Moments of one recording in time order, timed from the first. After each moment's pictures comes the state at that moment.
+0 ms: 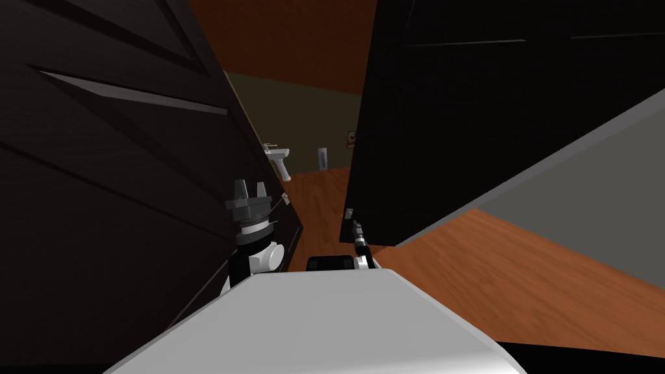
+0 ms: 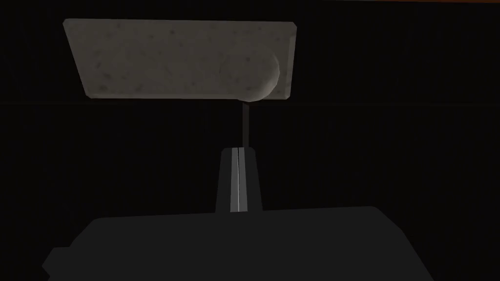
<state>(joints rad) 0.12 -0.07 0.22 -0.96 -0.31 -0.75 0.21</state>
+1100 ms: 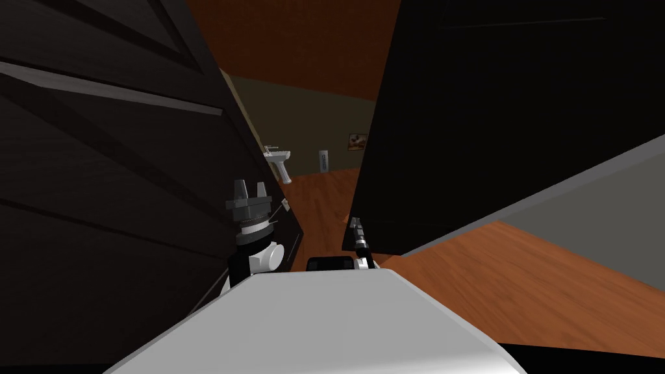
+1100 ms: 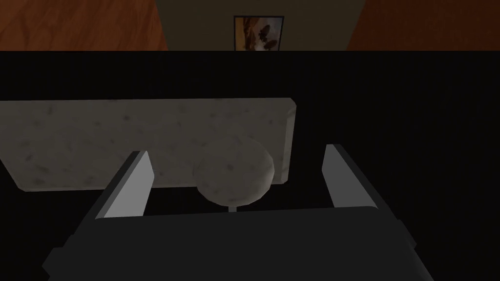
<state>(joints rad) 0.13 -0.06 0.20 -0.95 -0.32 -0.79 0.21</state>
